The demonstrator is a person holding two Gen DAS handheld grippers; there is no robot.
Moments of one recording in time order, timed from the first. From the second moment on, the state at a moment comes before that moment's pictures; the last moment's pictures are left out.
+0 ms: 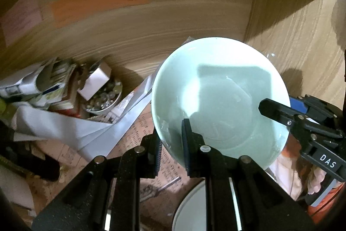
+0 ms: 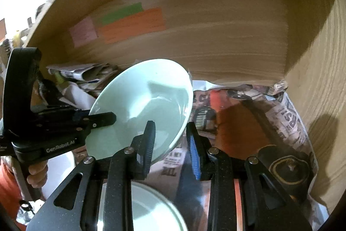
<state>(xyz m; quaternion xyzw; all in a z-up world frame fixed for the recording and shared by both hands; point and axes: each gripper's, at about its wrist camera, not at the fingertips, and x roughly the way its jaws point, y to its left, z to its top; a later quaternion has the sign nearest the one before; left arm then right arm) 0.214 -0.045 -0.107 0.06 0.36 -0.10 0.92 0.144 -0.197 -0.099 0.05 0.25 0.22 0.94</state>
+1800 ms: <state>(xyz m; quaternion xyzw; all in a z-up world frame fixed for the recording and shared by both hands) 0.044 0.109 -0.155 -0.02 0.35 -0.01 0.94 0.059 -0.052 -0.145 0.02 0.30 0.34 0.89</state>
